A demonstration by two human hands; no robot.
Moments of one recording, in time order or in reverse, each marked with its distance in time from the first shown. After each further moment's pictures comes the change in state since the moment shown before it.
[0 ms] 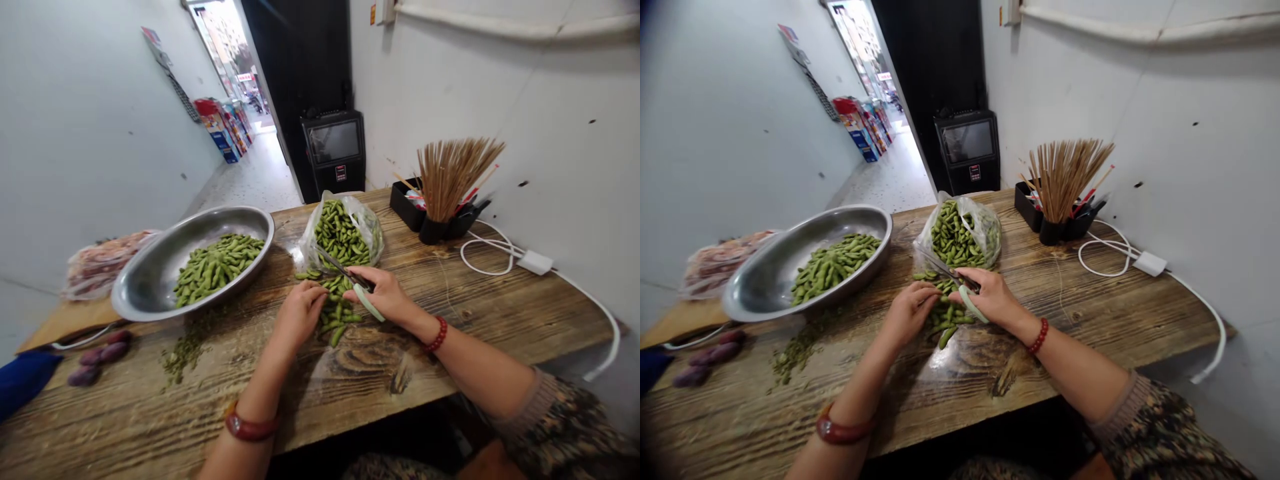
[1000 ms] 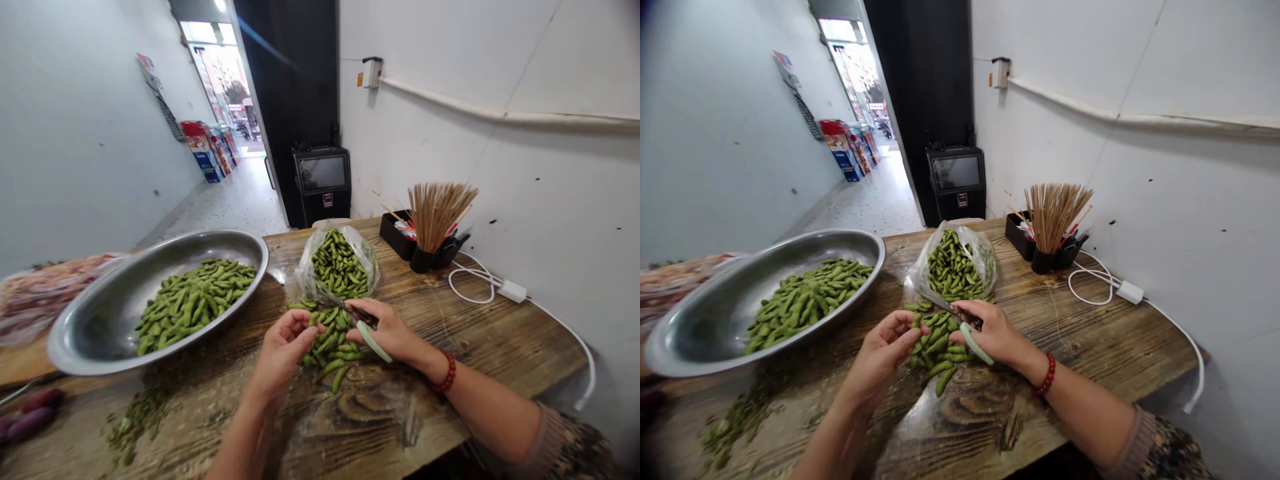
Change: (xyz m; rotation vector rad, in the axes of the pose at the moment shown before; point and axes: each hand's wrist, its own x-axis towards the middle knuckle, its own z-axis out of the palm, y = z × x) left_hand -0.005 0.022 -0.024 -1.062 0.081 -0.489; right_hand 0.001 -0.011 0.000 -0.051 -0.109 0.053
